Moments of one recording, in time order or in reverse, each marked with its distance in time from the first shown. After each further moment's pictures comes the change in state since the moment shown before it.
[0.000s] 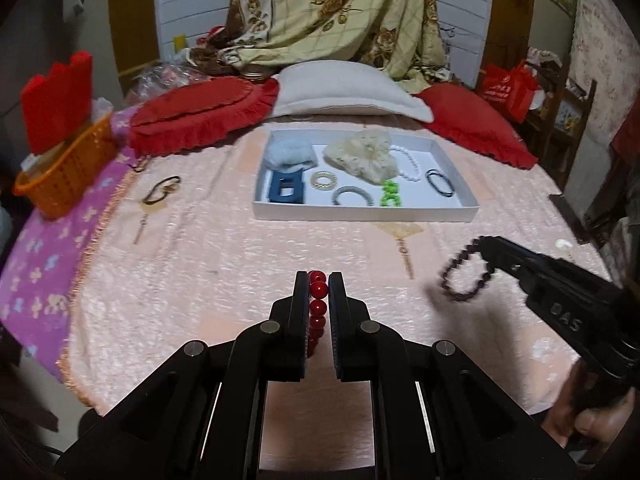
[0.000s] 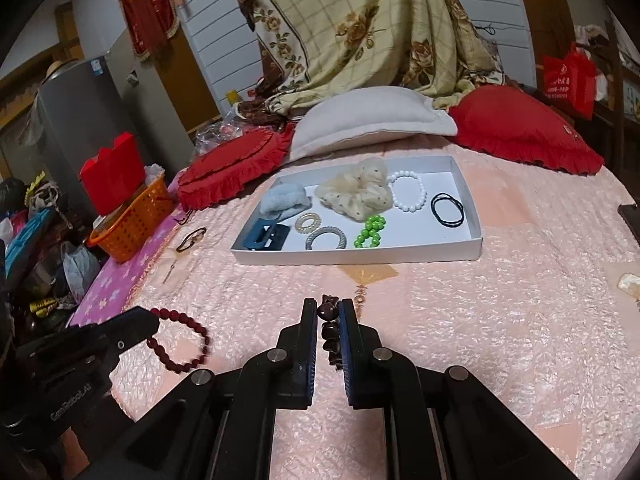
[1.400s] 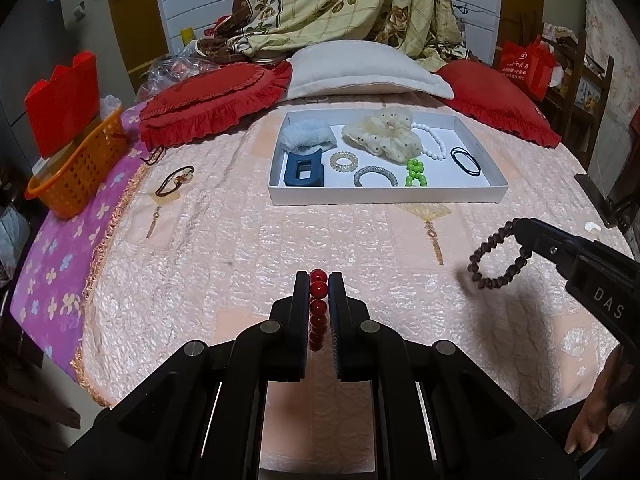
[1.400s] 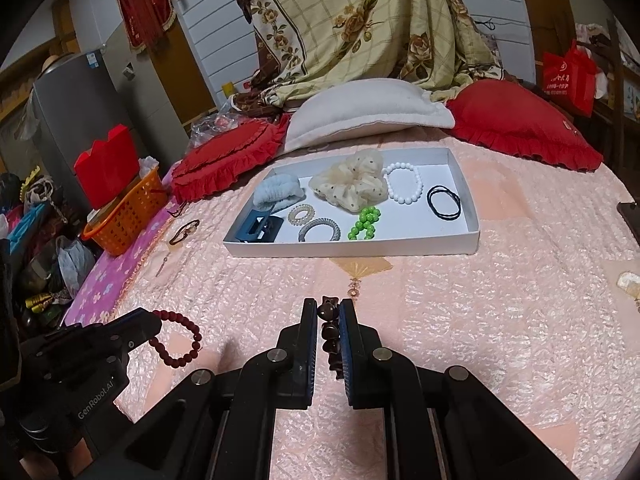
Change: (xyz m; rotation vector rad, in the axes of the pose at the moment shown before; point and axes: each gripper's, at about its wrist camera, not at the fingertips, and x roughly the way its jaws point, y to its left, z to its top) left arm 0.020 -0.002 -0.004 0.031 0.050 0.072; right arm 0.008 -0.007 0.002 0.008 0.027 -0.014
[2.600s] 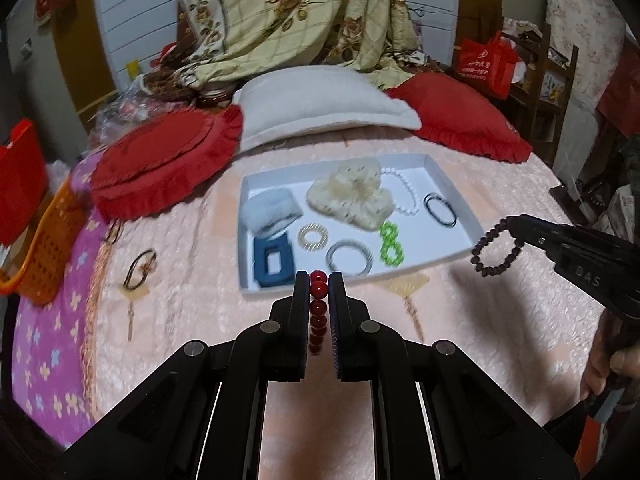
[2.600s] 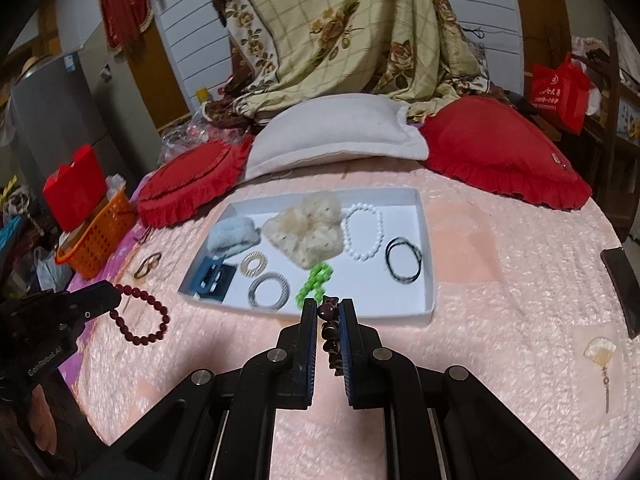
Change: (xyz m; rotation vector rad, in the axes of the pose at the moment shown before) left arm 0.021 -0.005 0.111 0.141 -0.018 -0.143; right arm 0.019 -0.050 0.088 0.004 0.013 -0.077
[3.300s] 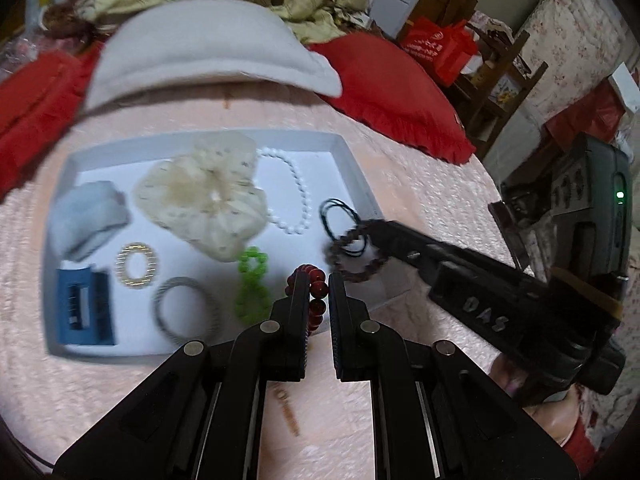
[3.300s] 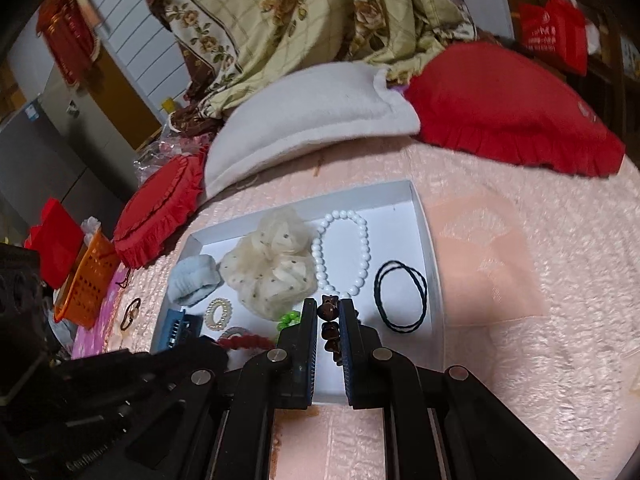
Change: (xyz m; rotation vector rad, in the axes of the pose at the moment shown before) left arm 0.133 -0.068 0.061 -0.108 0.193 -0.398; right arm 0.098 -0.057 0.039 0.188 0.104 0.072
